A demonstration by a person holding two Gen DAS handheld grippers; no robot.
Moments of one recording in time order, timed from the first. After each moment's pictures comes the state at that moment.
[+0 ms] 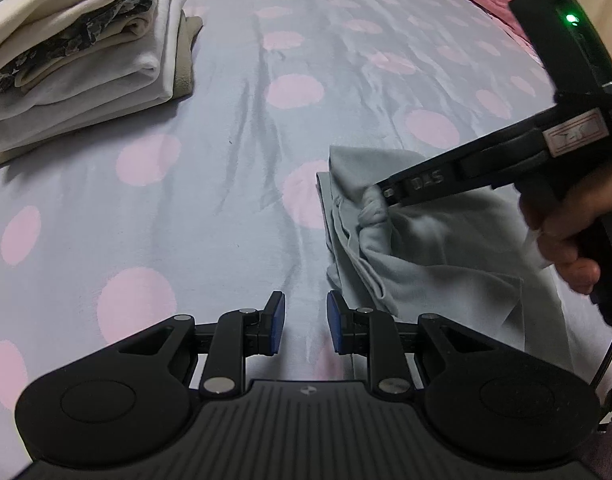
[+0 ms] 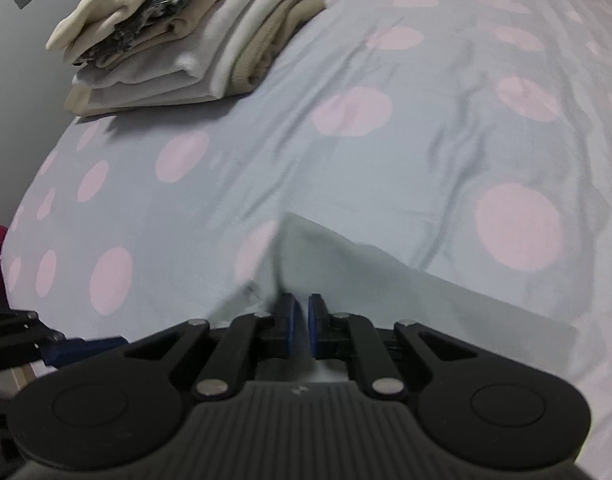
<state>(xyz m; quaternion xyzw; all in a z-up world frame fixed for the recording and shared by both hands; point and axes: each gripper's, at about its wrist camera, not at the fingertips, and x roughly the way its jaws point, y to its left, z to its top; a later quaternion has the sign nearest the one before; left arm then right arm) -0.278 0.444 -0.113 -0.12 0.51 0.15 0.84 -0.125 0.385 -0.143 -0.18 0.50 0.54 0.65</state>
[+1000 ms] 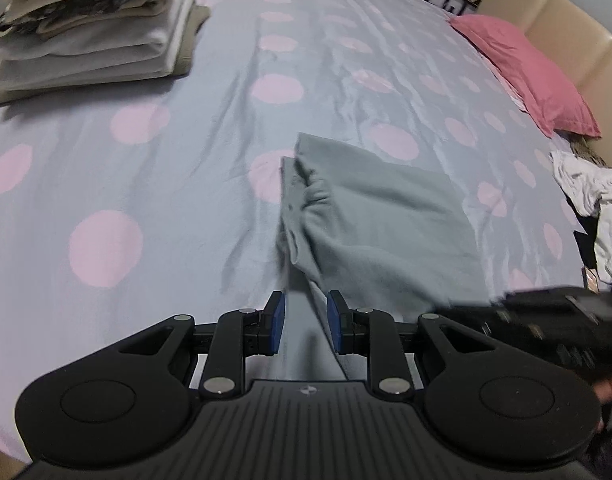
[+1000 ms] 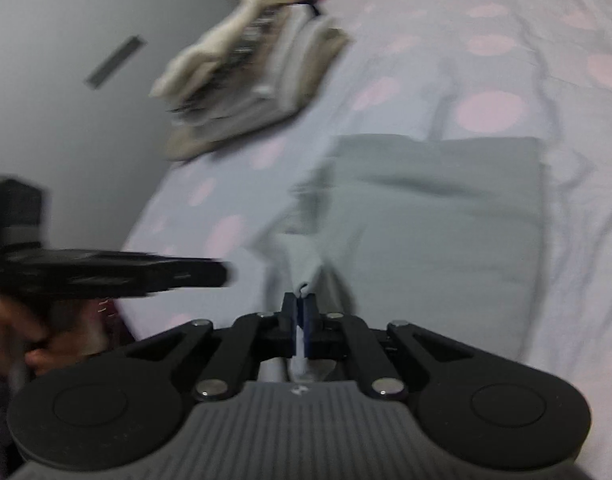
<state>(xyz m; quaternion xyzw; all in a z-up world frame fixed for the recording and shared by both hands) -0.318 0.423 -0.099 -0.22 0.47 0.14 0.84 -0.161 0.218 -0.132 -0.01 0.48 0.63 0.61</state>
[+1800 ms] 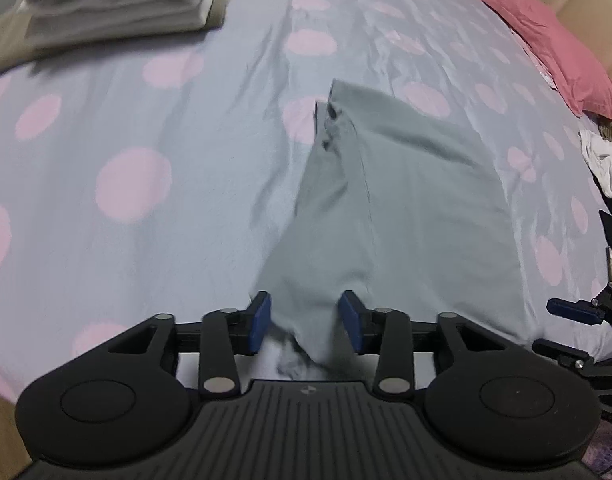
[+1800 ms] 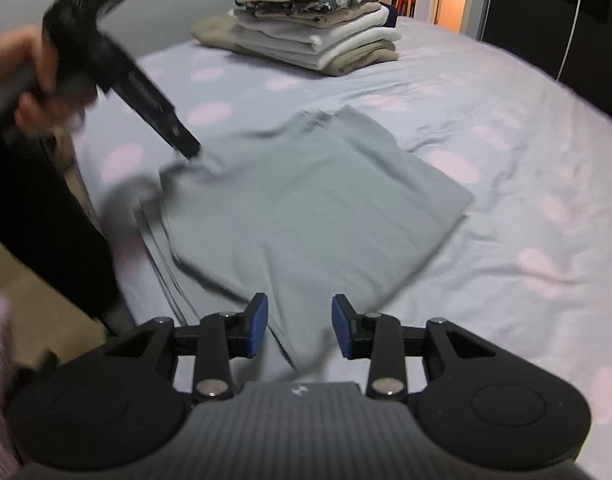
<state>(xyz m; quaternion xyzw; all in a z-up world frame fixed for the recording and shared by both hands) -0.341 0.408 -0.117 -0.23 0.52 0.17 0.80 -0.212 0.134 -0.118 -0.31 0.29 0.62 0.66</state>
